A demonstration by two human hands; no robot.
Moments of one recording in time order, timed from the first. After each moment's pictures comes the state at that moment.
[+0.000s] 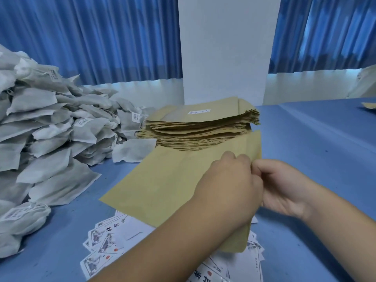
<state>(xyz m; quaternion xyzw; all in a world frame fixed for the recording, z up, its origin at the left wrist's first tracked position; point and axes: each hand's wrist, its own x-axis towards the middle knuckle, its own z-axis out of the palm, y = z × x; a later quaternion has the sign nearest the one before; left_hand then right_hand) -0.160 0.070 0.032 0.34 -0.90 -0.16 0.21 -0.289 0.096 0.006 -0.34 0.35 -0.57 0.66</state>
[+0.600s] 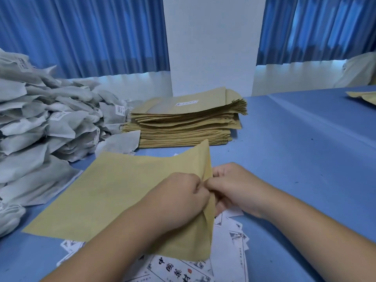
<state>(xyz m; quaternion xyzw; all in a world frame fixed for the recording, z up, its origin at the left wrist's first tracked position) -0.124 0.025 -0.017 0.37 -0.90 -0.19 0.12 -0.265 0.079 -0.025 -0.46 0.60 -0.43 0.49</state>
